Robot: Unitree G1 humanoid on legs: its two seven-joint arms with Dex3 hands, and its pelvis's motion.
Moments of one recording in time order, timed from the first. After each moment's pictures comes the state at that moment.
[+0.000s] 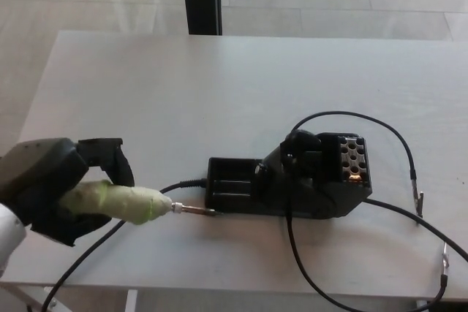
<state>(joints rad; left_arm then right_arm) 0.00 0.65 -0.07 -0.12 0.51 -0.08 -0.31 -0.07 -0.81 -0.51 1.01 0.19 -0.28 0.24</state>
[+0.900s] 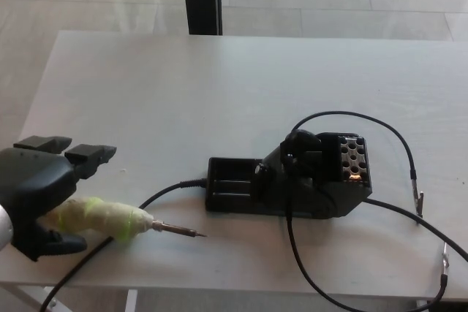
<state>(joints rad) -0.02 0.85 -0.20 -0.15 0.70 0.00 -0.39 -0.07 -0.81 -0.52 1.01 0.20 -0.26 0.25</state>
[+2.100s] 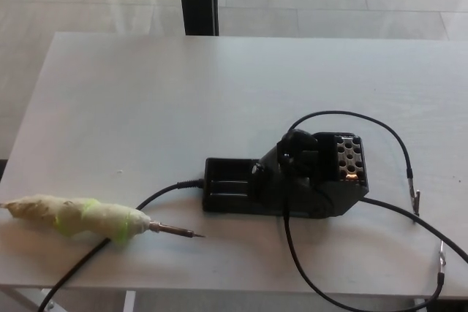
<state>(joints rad) 0.36 0.92 0.65 -0.24 0.35 -0.01 -0.60 -0.08 -0.80 -0.52 0.98 0.21 -0.23 0.26</state>
